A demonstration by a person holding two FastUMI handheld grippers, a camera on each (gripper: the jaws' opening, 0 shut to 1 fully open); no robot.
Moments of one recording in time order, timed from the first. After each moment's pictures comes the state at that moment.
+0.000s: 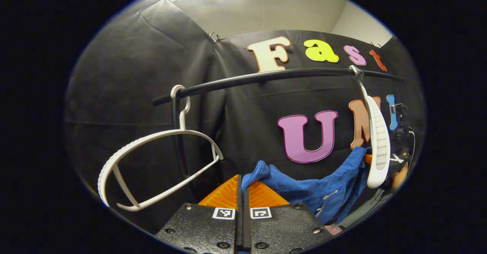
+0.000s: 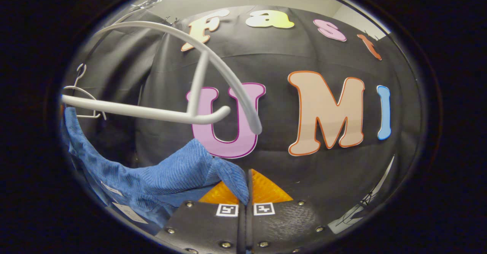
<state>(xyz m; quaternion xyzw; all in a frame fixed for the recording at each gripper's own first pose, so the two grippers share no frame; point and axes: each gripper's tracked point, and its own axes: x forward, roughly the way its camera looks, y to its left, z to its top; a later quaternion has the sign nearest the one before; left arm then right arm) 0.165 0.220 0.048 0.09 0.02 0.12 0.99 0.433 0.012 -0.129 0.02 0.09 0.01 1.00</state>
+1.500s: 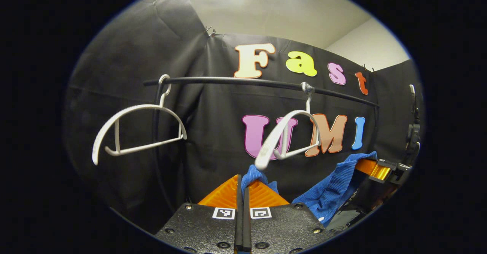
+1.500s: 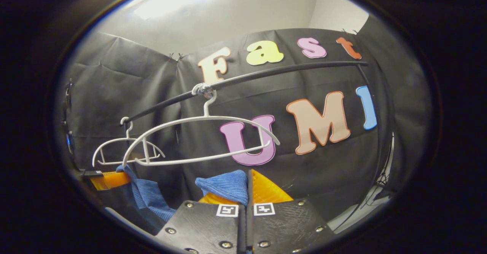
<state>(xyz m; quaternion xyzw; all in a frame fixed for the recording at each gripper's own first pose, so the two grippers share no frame) 0.103 0.109 0.018 -0.02 0.04 0.03 1.00 0.233 0.064 -0.012 0.11 0.05 0.03 0.99</state>
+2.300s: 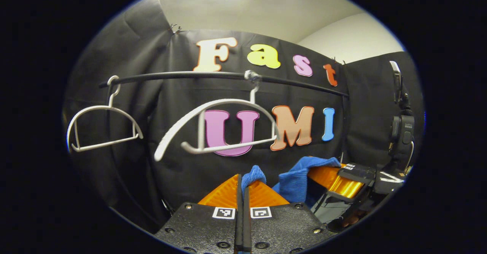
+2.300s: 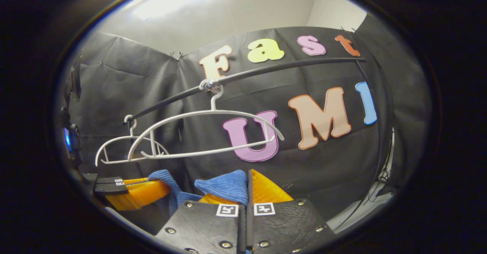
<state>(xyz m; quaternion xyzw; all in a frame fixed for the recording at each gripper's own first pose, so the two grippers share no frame) 0.116 -0.022 0.030 0.02 0.04 -0.11 0.99 0.222 0.082 -0.002 0.13 0.04 0.03 0.99</state>
